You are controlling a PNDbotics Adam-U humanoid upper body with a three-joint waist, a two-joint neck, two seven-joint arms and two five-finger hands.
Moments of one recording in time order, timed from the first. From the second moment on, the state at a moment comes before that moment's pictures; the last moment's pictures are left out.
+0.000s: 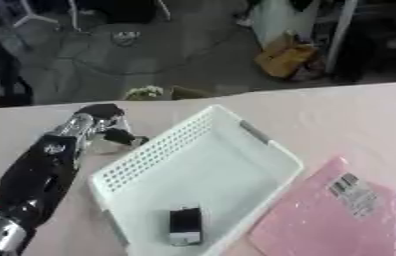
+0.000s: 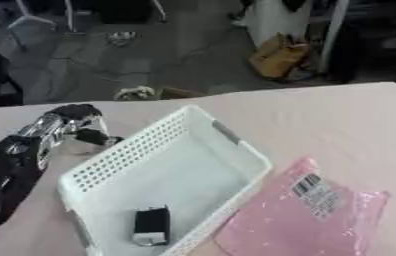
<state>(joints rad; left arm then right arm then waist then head) -0.98 0.49 -0.08 -0.67 -1.26 0.11 -0.32 -0.32 -0.55 -0.19 -1.98 0.00 -0.52 -0.52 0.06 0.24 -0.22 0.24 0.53</state>
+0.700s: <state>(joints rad) -0.97 0.49 -0.06 -0.65 -1.24 0.12 -0.27 -0.32 -0.55 -0.19 -1.98 0.00 -0.52 -0.53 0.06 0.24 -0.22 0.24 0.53</state>
